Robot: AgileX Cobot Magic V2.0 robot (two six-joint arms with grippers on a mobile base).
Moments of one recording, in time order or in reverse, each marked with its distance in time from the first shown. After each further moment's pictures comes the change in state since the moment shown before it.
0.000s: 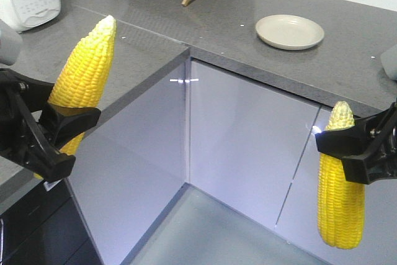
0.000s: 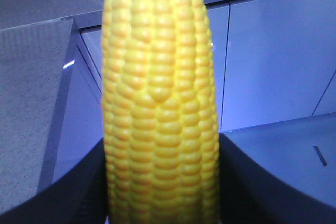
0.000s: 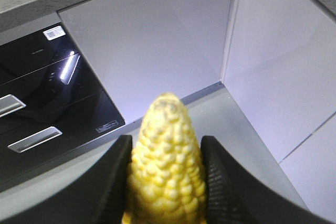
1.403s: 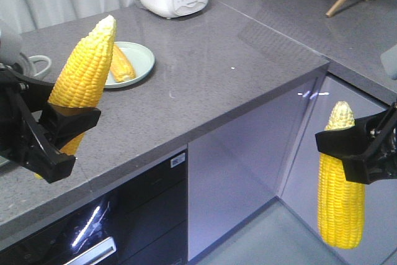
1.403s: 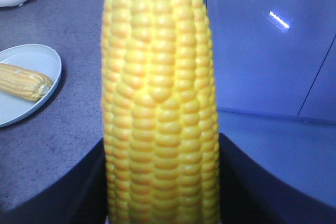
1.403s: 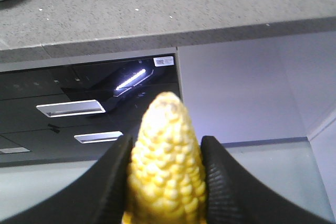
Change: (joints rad) left arm 0.000 0.000 0.000 0.000 0.000 0.000; right arm 0.000 0.000 0.000 0.000 0.000 0.000
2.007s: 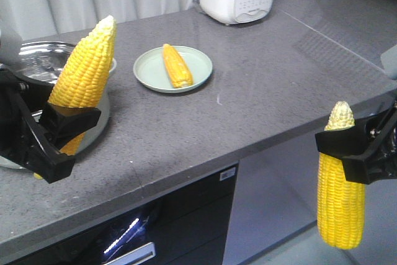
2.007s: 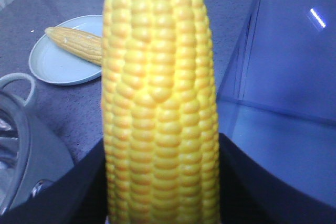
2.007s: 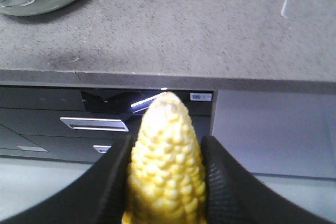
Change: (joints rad) left arm 0.000 0.000 0.000 0.000 0.000 0.000; right arm 0.000 0.000 0.000 0.000 0.000 0.000
